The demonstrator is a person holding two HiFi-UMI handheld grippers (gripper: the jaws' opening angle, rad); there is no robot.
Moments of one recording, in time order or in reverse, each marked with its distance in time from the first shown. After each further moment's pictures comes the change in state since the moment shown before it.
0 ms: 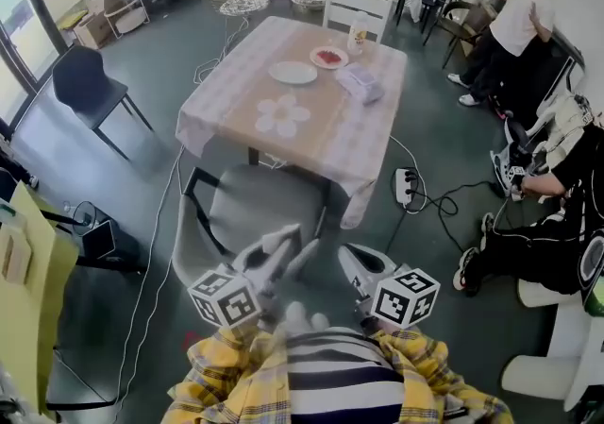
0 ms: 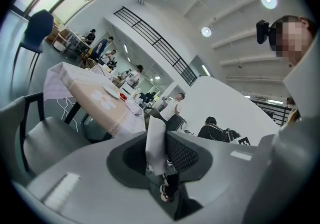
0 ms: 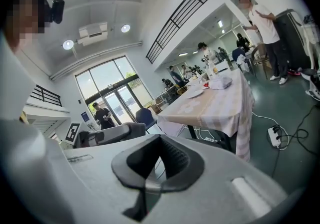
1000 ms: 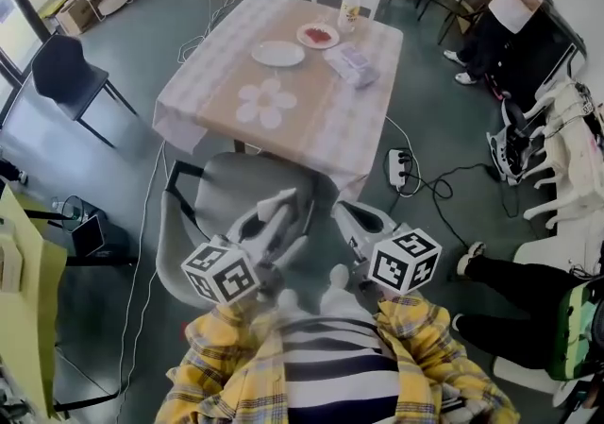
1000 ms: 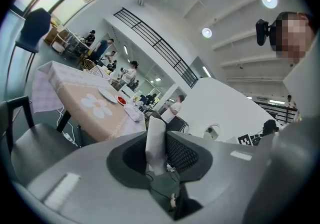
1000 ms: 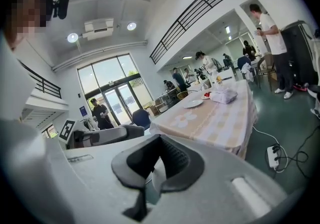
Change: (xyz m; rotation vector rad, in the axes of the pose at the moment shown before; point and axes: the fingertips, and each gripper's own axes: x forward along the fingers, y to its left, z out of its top) left arm 0.075 0.022 0.038 0.002 -0.026 0.003; right arm 0.050 -0.049 0.070 -0.099 -0.011 -0.014
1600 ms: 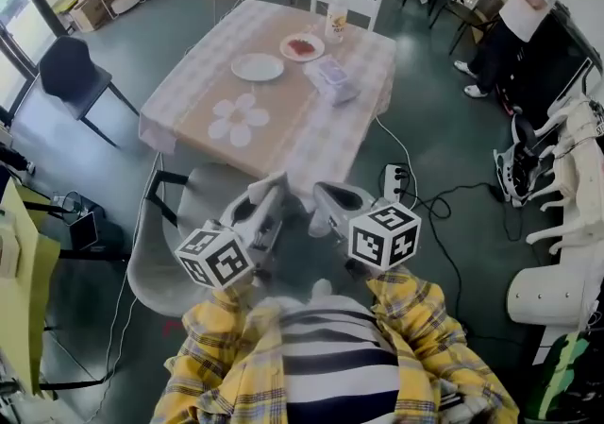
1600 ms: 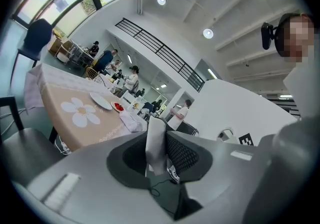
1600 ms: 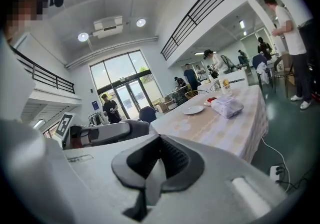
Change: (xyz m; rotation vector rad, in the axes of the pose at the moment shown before) left arm 0.115 -0.015 0.015 0.038 -0.096 0.103; right arm 0.026 -0.087 0.060 -0.078 0.055 0.139
